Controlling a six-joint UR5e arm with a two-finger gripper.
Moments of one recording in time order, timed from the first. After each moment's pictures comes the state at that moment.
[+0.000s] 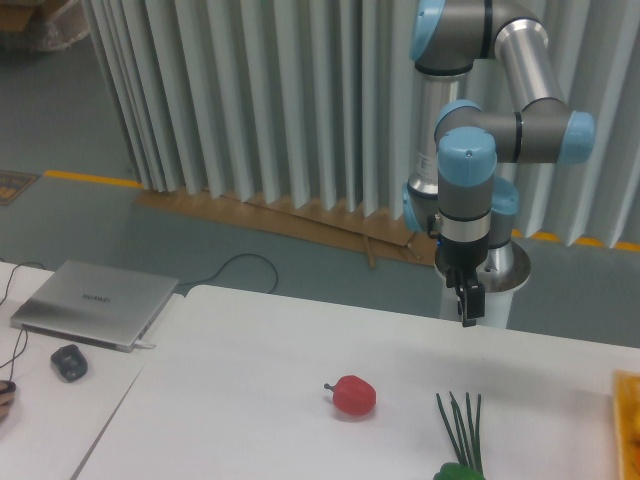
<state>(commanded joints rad) 2.28 -1.54 -1.65 -1.54 1.64 1.35</state>
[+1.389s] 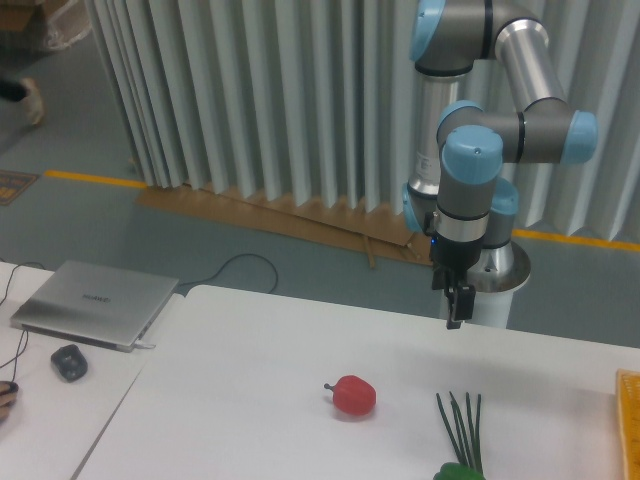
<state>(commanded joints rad) 2.29 -1.55 -1.64 -1.49 1.49 1.36</state>
